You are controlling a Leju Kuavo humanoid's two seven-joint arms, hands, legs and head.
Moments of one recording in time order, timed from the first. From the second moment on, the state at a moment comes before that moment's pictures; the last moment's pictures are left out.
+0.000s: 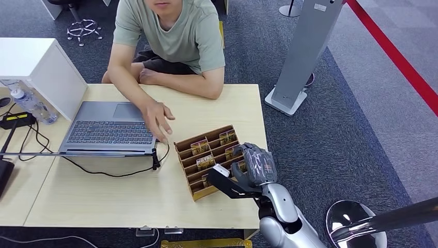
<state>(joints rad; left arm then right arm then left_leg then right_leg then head) -0.10 0.12 -1.18 -0.22 1.30 0.10 -0.02 -0.21 -0.09 0.62 -1.49 0.98 -0.20 0.33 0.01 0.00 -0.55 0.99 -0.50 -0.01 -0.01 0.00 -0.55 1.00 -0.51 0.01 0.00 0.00</state>
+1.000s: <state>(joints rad) -0.10 0.11 -1.18 -0.22 1.30 0.10 -0.02 -0.21 -0.08 0.63 -1.42 0.98 -0.19 0.34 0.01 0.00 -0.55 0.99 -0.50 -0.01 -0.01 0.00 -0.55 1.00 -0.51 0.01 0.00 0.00</state>
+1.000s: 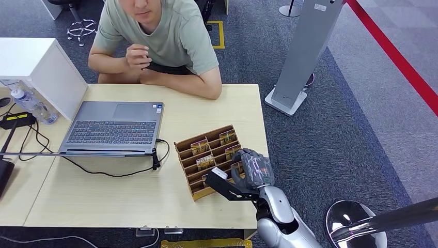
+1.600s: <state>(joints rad) -0.10 0.11 -1.18 -0.22 1.29 0.10 -0.02 -0.21 -0.08 0.63 -1.39 0.98 -0.19 0.34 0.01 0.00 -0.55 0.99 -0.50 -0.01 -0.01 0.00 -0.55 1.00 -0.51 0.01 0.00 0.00</state>
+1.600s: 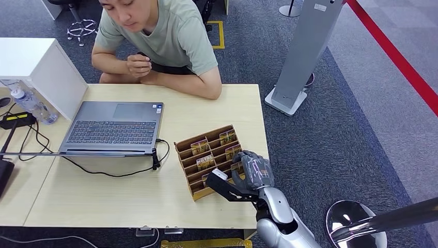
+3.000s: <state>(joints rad) -0.10 0.11 -1.18 -0.22 1.29 0.10 -0.01 -0.21 -0.08 0.63 -1.38 0.97 -0.19 0.35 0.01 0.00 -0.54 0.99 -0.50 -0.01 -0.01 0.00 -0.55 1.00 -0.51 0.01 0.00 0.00</state>
